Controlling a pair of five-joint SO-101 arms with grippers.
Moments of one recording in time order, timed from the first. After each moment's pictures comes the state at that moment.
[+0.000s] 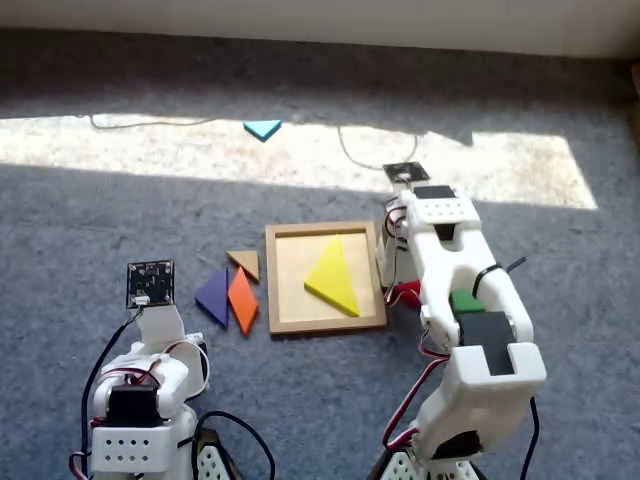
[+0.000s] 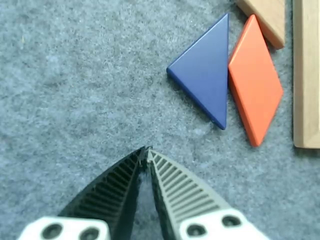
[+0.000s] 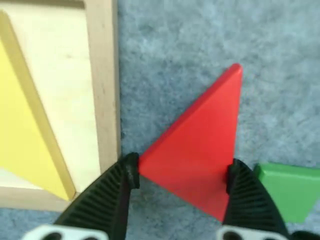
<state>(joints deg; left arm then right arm) -6.6 -101.5 96.0 76.4 12.0 -10.5 12.7 17.5 68.5 7.8</state>
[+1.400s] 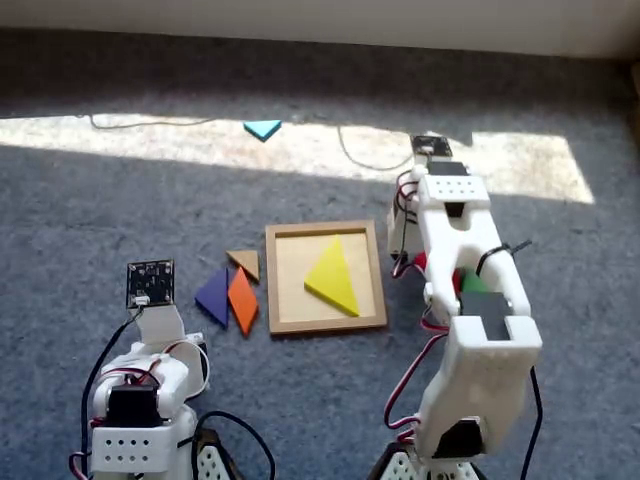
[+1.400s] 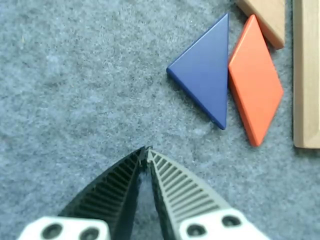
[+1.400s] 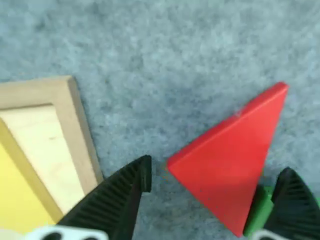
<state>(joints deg) -6.6 -101.5 96.0 76.4 12.0 -7.1 22.5 2.0 70.6 0.0</state>
